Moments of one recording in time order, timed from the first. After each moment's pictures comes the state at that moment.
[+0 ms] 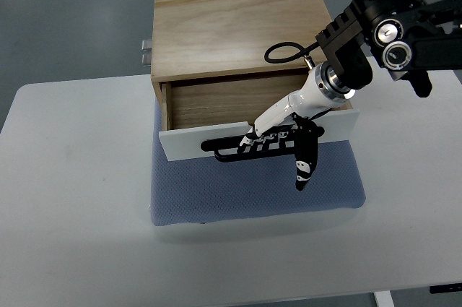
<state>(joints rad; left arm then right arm) 0.05 0.00 -0.28 -0.10 0.04 -0.03 -0.18 1.91 -0.50 -0.46 1.60 -0.52 0.55 -0.20</state>
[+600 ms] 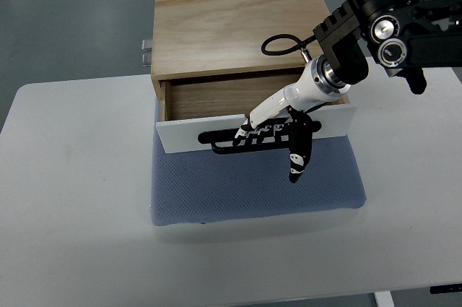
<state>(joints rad) 0.05 0.00 -0.28 -0.10 0.04 -0.03 -0.18 1.92 -0.50 -0.46 1.60 -0.52 0.54 -0.19</state>
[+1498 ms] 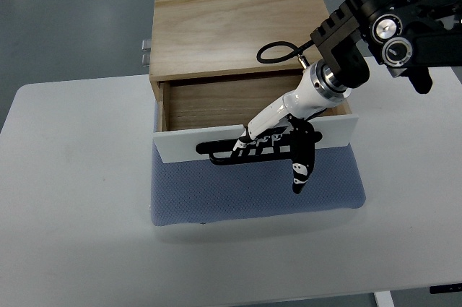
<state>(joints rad) 0.05 0.00 -0.28 -0.10 0.04 -0.03 -0.18 1.94 -0.50 -0.45 1.61 -0.52 0.58 -0.18</state>
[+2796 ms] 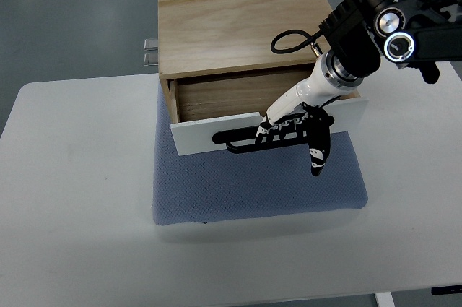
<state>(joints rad) 0.05 0.00 -0.28 -0.10 0.04 -0.03 -0.18 2.02 -0.48 -0.54 1.60 -0.53 0.55 -0.24</state>
